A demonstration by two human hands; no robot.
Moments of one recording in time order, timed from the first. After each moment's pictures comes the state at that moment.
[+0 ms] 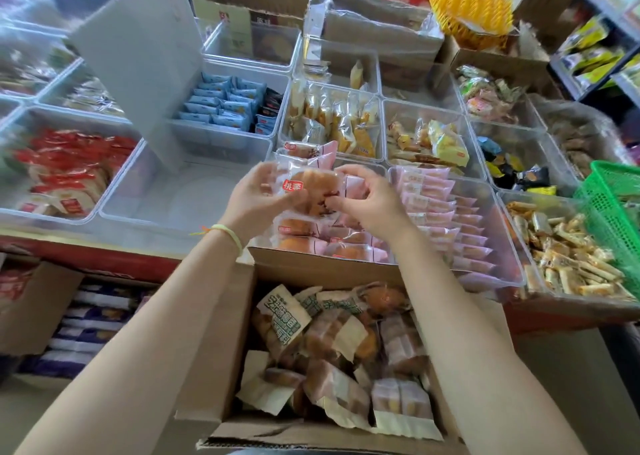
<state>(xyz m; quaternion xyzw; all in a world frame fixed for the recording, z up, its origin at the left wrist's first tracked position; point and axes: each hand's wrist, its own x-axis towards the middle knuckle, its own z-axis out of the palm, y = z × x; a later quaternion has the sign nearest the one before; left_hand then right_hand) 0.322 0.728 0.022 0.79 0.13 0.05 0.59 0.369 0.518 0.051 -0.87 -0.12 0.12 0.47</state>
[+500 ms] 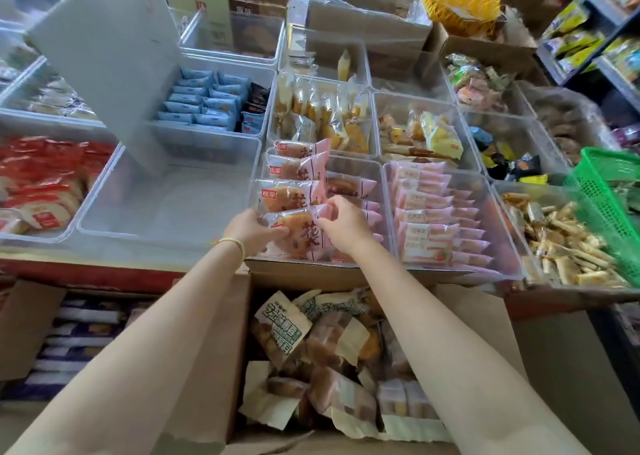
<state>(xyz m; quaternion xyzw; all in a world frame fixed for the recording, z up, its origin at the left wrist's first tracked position) 0.352 0.743 -0.052 0.88 0.21 -0.16 0.41 0.393 0.553 -0.035 -0.93 -0.02 0.15 0.34</state>
